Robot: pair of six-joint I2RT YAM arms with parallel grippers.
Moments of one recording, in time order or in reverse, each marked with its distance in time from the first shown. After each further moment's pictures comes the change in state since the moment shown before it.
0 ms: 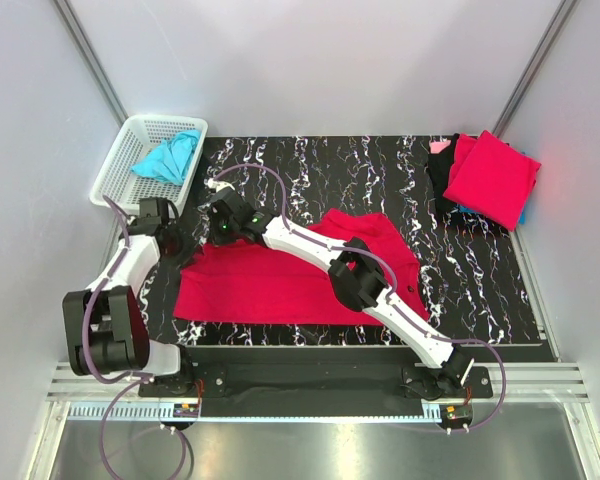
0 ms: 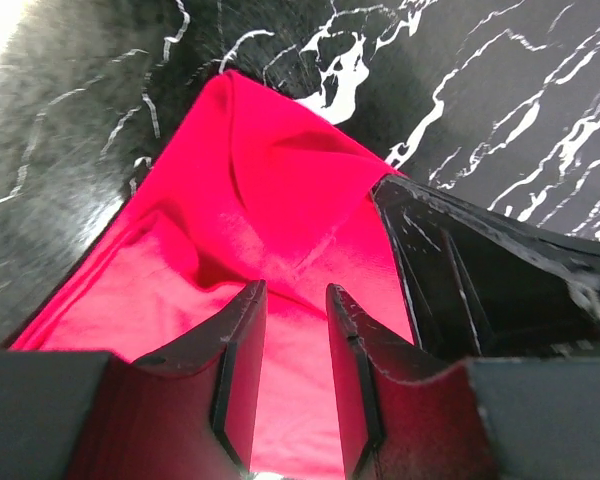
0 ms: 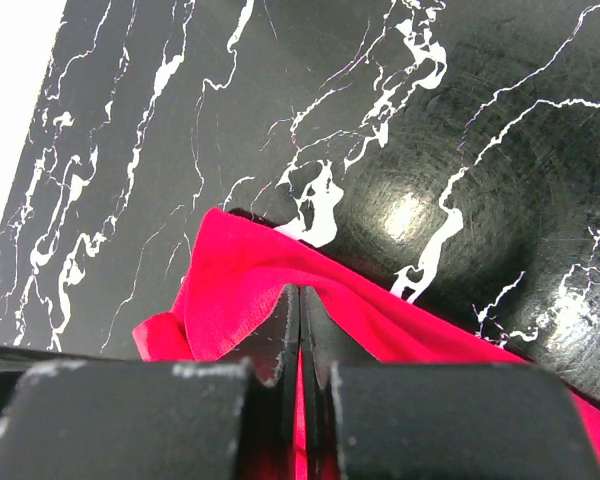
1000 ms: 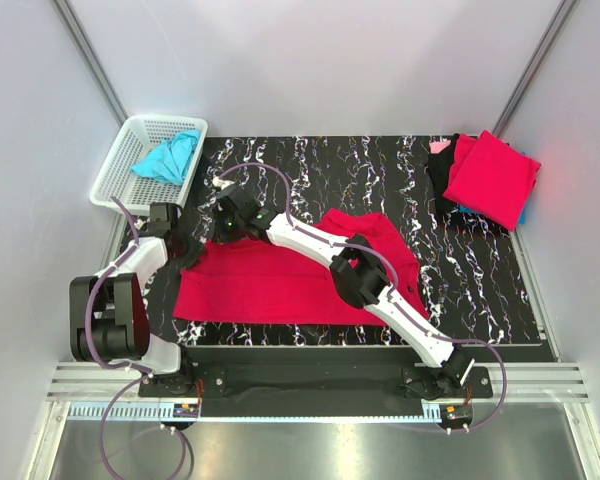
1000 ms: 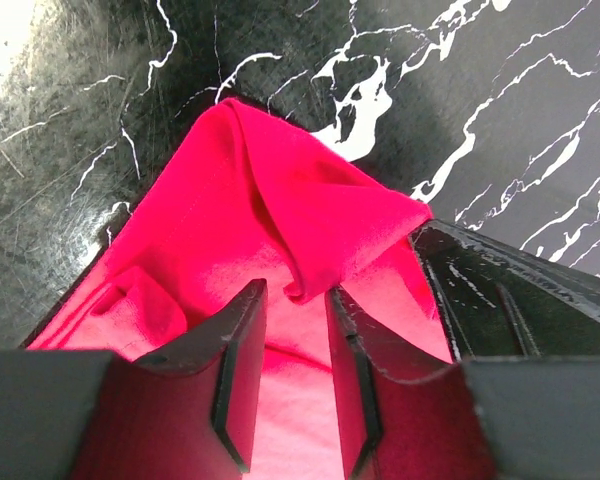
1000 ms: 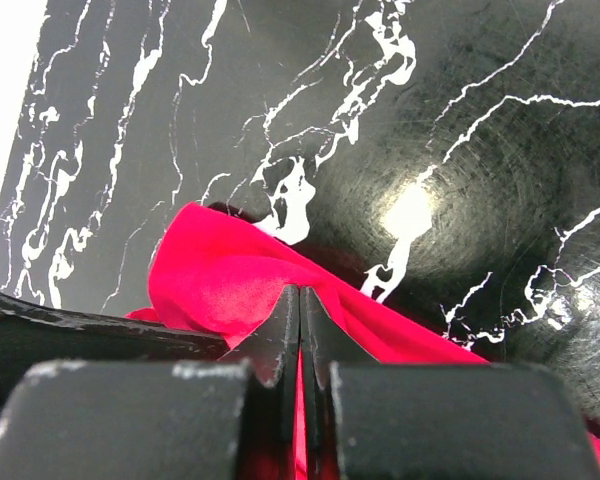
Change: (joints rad) left arm -0.047 0.081 -0.080 0.174 -0.054 -0.044; right arm -0.030 0.000 -0.019 0.000 -0.053 -0.002
